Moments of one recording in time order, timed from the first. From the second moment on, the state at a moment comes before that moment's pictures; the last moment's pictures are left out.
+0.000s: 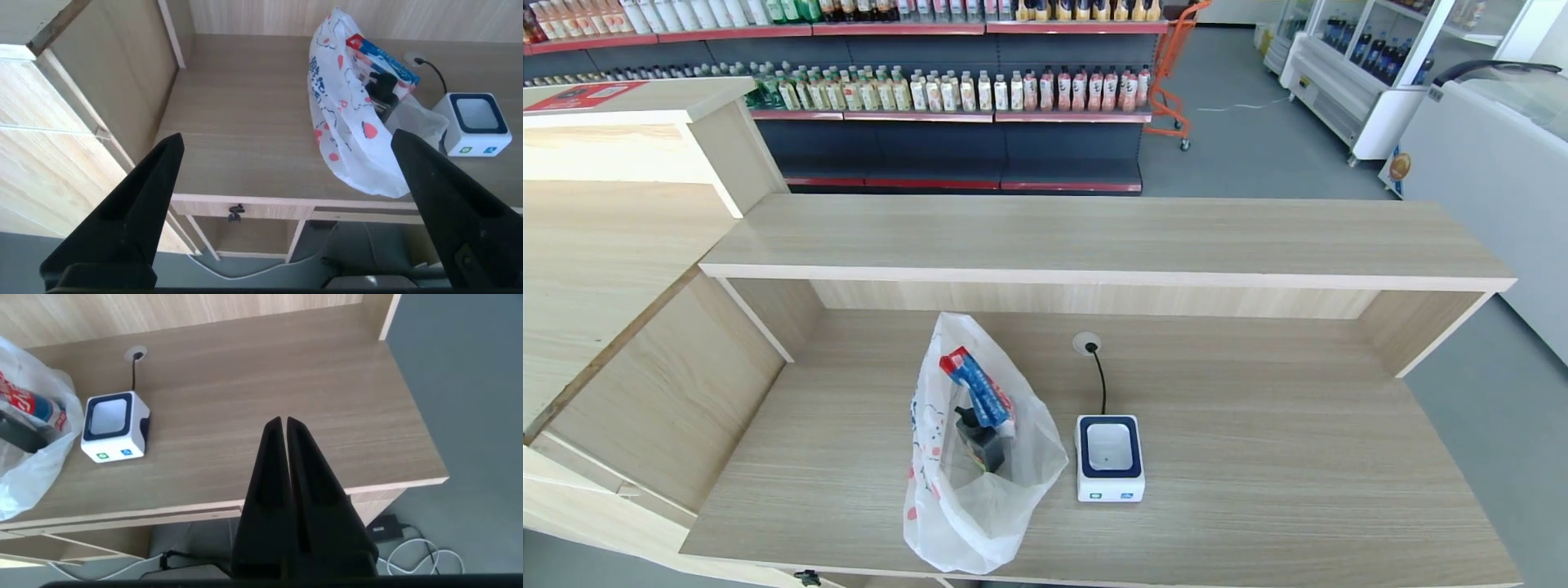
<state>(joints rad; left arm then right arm) 0.00 0.00 0.00 0.00 -0.02 0.00 0.00 0.00 0.00 0.00 -0.09 0.06</state>
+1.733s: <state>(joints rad) 0.00 0.00 0.00 0.00 -0.02 0.00 0.00 0.00 0.00 0.00 -0.09 0.07</state>
